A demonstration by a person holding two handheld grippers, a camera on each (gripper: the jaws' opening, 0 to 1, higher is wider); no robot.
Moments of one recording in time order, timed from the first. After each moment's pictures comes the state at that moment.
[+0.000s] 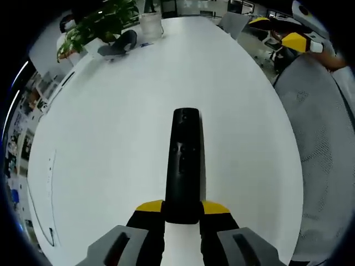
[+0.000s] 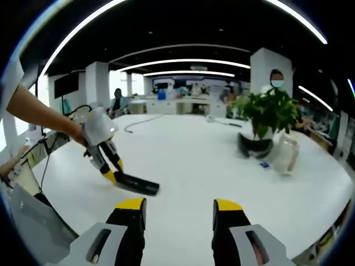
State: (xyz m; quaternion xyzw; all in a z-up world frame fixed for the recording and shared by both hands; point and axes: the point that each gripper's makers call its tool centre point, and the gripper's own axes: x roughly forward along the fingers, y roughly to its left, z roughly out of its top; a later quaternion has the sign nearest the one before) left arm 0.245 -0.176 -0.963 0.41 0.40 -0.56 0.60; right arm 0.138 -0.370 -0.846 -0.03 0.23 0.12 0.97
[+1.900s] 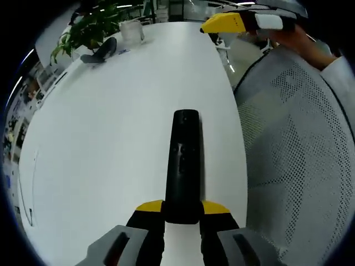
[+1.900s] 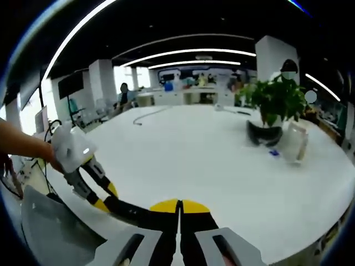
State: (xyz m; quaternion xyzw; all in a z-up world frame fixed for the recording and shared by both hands) left arm 0.115 -0.200 -0.968 0.36 0.42 -0.56 0.61; right arm 0.122 -0.357 -0.856 0.00 0.28 0.16 0.95
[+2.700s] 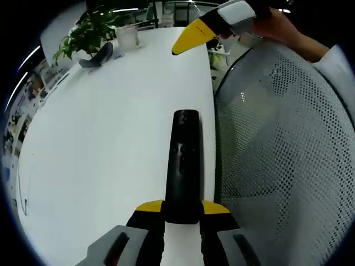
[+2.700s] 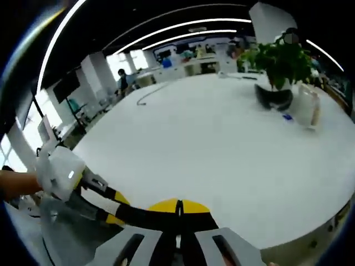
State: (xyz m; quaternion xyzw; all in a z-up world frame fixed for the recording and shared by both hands) left arm 0.068 -0.213 -0.975 0.34 0.41 -0.56 0.64; right arm 0.105 -0.339 -0.883 0.07 0.38 0.18 0.90
